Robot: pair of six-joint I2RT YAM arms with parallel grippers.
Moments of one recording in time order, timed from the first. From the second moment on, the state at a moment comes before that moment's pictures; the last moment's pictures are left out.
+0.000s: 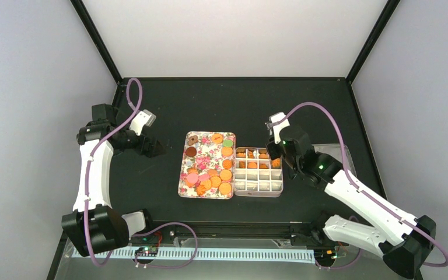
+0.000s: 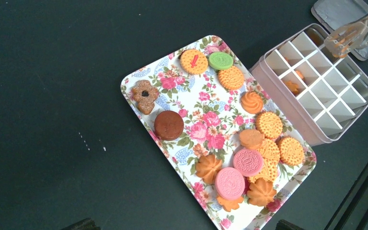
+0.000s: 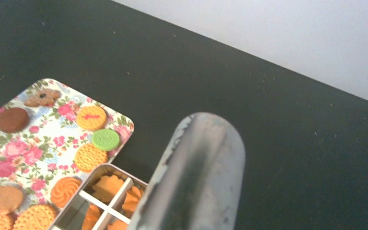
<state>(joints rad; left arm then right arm) 0.27 1.18 1.12 -1.09 0.75 0.65 0.75 0.98 0.88 -0.41 0.35 0.06</state>
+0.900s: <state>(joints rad) 0.27 1.18 1.12 -1.09 0.76 0.65 0.73 1.00 0.85 -0.40 0.35 0.08</state>
